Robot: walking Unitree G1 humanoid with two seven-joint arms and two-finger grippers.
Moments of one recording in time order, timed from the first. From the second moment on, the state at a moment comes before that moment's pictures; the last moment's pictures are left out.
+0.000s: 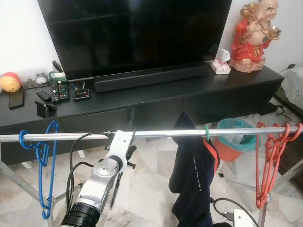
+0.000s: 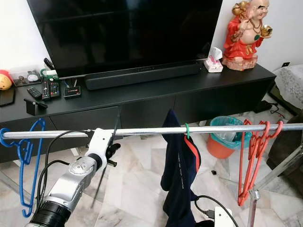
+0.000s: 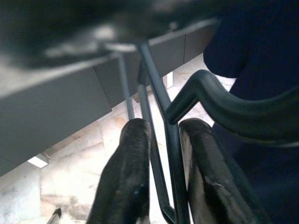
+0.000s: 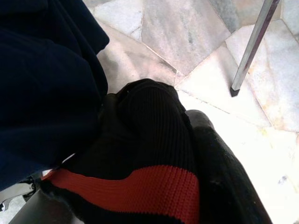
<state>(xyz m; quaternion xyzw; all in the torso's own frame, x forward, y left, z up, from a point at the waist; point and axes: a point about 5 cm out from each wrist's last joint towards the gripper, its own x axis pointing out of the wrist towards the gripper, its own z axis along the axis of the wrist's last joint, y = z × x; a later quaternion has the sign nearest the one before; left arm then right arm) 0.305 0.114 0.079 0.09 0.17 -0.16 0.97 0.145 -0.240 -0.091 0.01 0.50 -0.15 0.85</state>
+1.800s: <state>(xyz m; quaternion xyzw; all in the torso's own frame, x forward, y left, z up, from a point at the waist) 0.232 0.202 0.019 0.05 0.23 -0.07 0.97 0.143 -0.240 -0.092 0.01 0.50 -0.14 0.85</state>
